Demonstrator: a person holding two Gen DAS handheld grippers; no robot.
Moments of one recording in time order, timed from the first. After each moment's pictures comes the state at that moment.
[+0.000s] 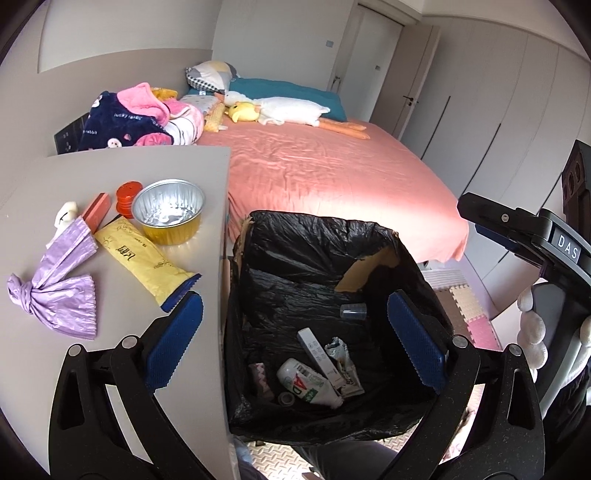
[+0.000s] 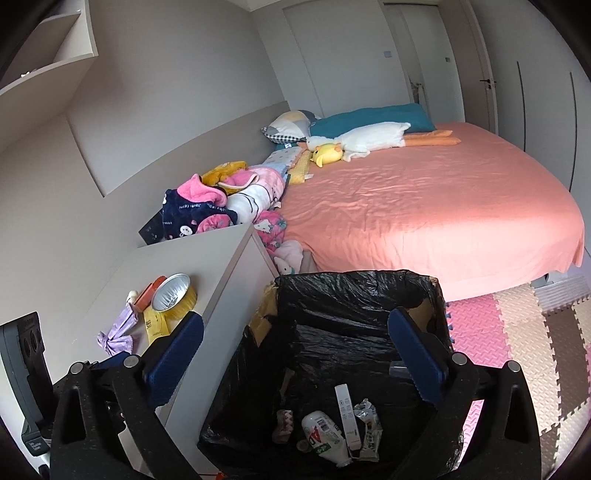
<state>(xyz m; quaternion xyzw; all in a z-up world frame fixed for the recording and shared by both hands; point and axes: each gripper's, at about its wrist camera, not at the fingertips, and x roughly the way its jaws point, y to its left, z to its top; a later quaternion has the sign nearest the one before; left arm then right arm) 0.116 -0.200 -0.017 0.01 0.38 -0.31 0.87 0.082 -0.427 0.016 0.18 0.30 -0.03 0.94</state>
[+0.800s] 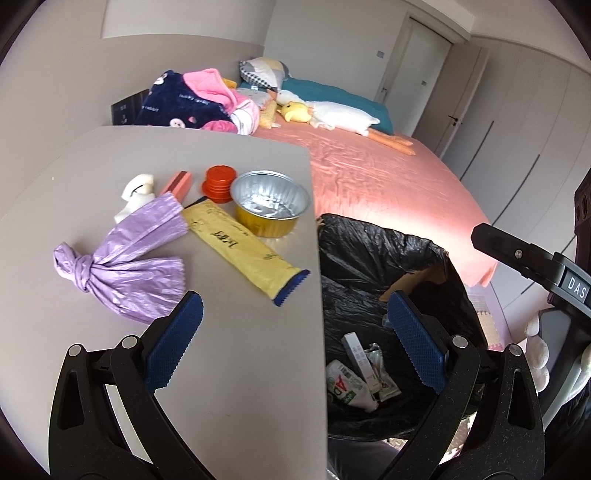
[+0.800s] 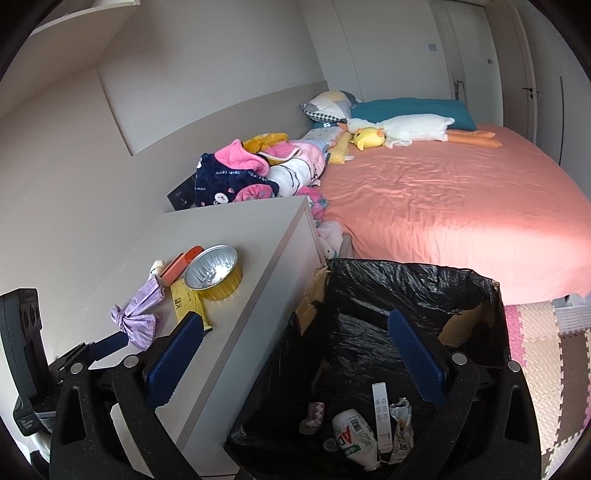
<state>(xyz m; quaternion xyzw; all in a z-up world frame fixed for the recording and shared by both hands) 0.144 -0.128 -0.025 -0.03 0.39 -0.23 0.89 0.130 -0.356 0.006 0.13 0.34 0.03 0.93</state>
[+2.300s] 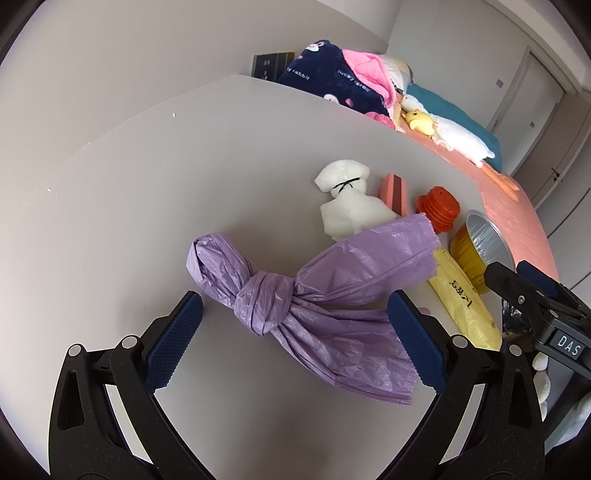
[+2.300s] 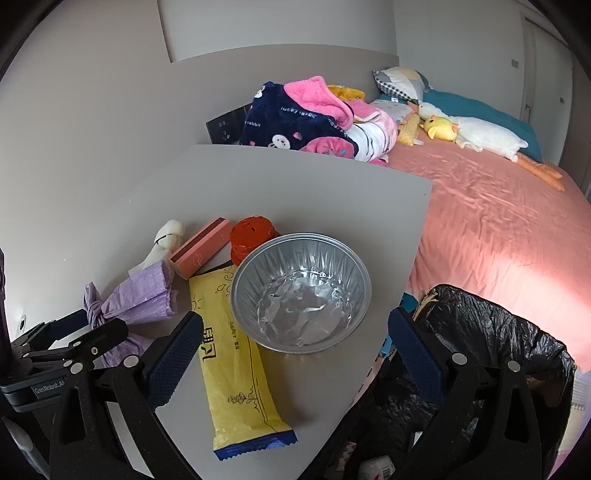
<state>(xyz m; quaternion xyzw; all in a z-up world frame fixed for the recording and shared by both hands) 0.228 -0.013 -0.071 -0.10 0.44 -0.03 0.89 0.267 -0.232 -0.050 0.02 0.41 0.10 0.91</state>
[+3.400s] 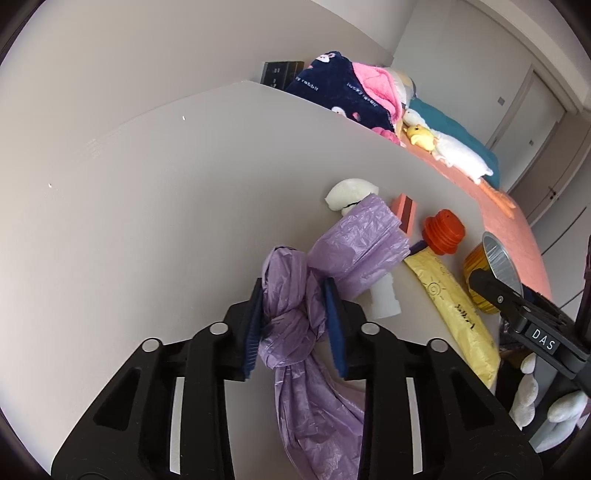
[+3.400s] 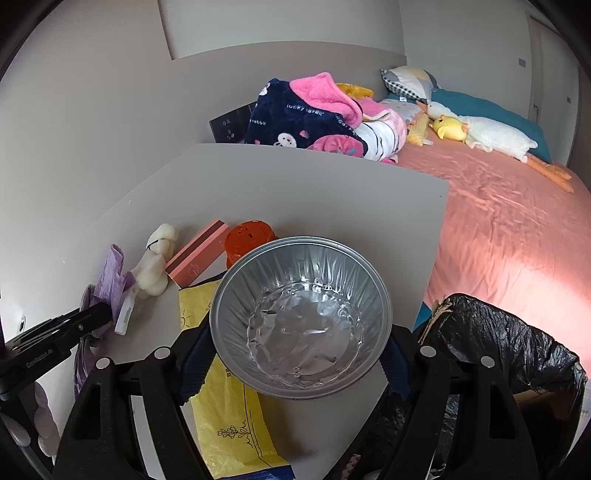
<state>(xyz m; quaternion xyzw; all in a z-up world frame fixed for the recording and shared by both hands) 0.229 0.003 -0.070 -0.13 0.43 -0.03 0.89 0.279 -0.235 -0.054 0.03 0.40 0.12 0.91</state>
